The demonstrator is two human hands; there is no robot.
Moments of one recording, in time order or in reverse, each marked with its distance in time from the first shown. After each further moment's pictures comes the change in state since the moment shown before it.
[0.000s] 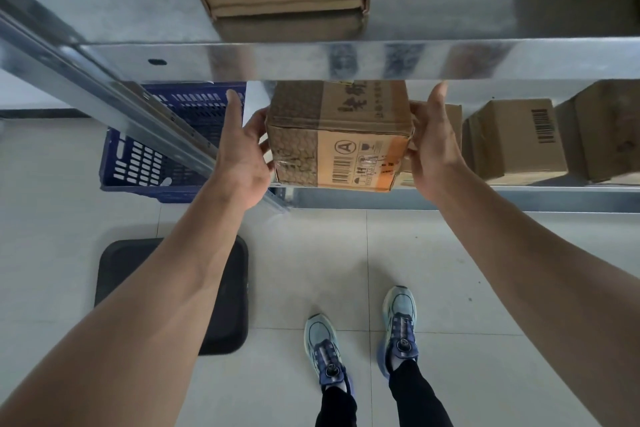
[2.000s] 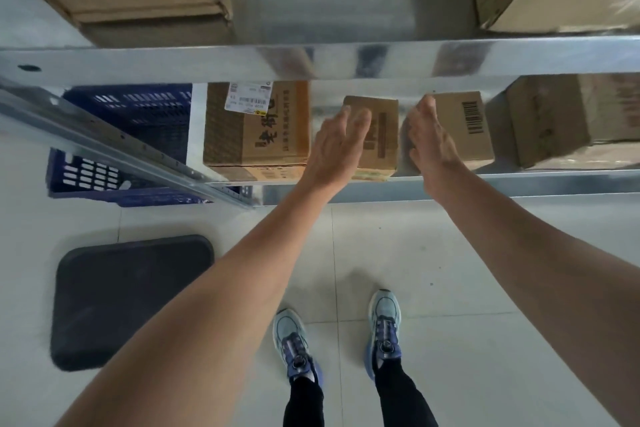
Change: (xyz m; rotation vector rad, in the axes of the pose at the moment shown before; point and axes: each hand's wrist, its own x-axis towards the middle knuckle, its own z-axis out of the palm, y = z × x) left_hand -0.013 -0.074 0.181 0.852 -0.181 0.340; right_hand -0.004 -0.004 -0.101 -0.140 0.222 0.087
